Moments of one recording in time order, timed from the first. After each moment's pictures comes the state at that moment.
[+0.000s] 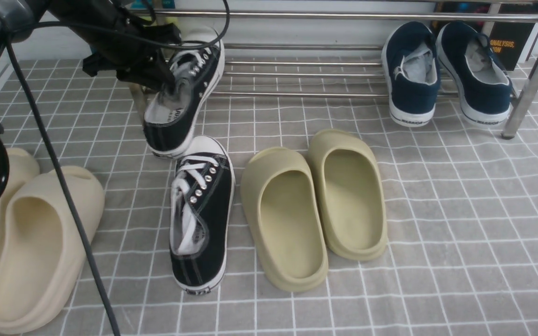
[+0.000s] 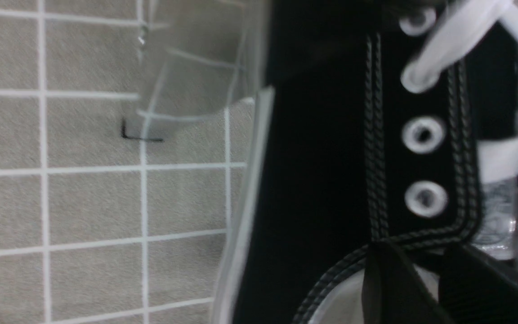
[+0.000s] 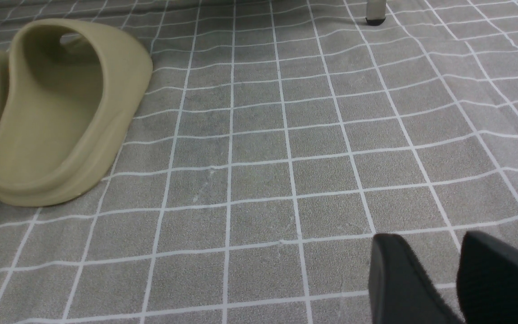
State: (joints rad) right arm -0.01 -0.01 0.02 0.07 0.39 0.08; left arm -0.02 2.30 -2.31 -0.41 1.21 -0.05
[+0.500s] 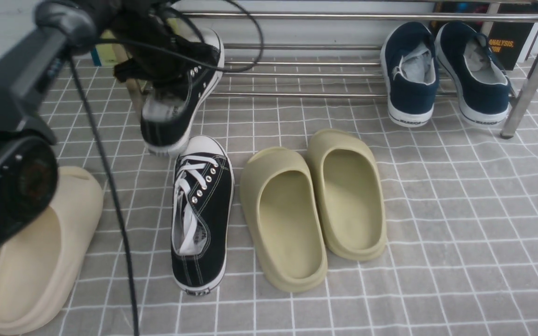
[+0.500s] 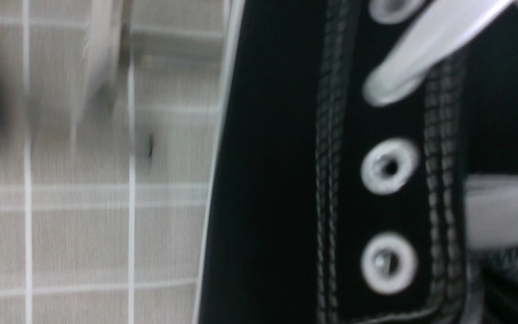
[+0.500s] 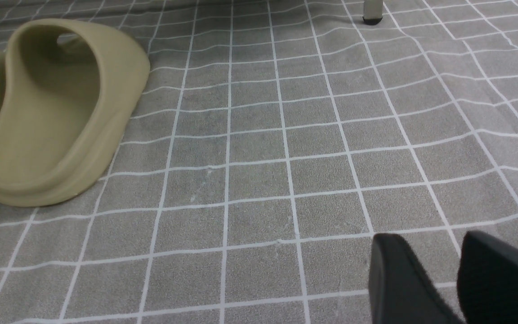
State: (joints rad) right arm -0.01 -0.01 0.02 0.07 0.39 0.08; left arm -0.18 2.33 -2.31 -0.10 1.04 -0.21
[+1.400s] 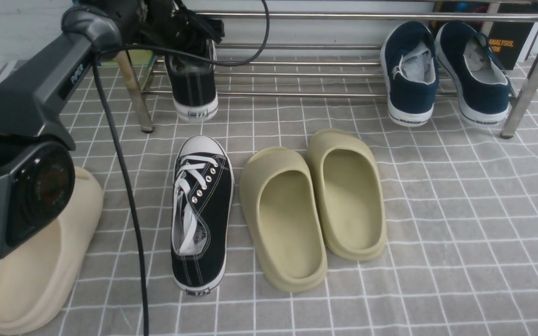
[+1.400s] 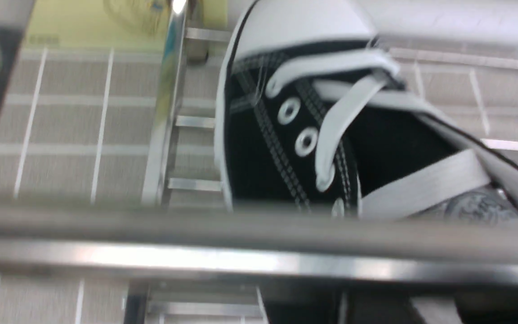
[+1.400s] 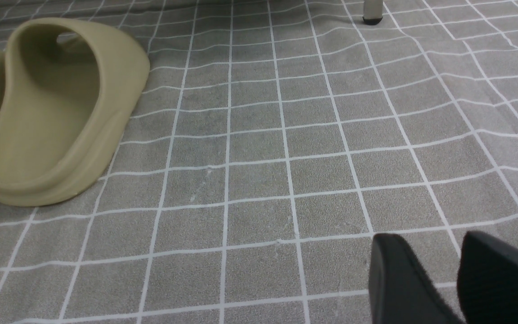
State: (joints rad) right arm -0.01 -0.01 0.02 0.07 0.39 0.08; left arm -0.21 2.33 -2.31 0.07 0.79 -0.29
